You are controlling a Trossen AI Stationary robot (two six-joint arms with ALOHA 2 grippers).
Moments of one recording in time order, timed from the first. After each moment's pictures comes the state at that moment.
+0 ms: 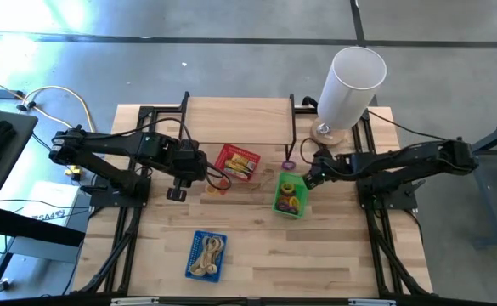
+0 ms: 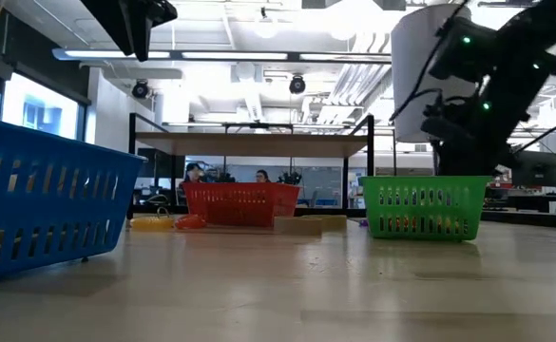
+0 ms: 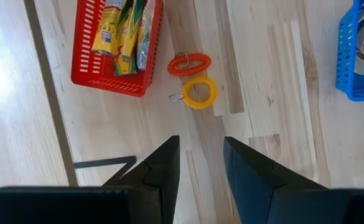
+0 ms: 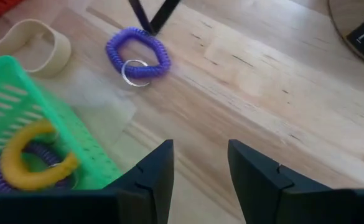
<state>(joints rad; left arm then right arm) -0.11 1.30 1.40 -1.32 -0.18 0.11 -0.09 1.14 0.47 -0.43 0.33 0.90</state>
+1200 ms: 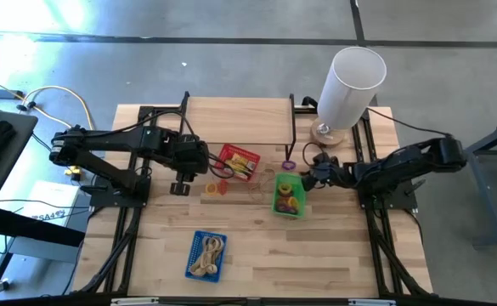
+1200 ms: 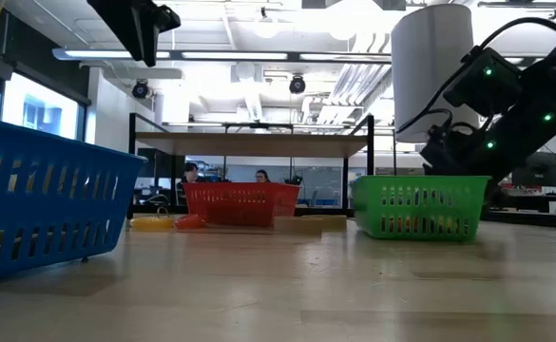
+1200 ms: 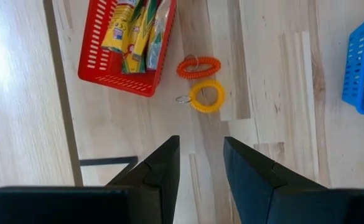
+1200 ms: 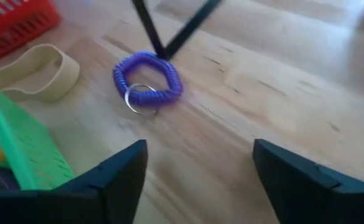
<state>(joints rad) -0.03 1.30 1.40 -1.29 -0.15 0.12 -0.09 1.30 0.19 0.27 0.42 0.77</state>
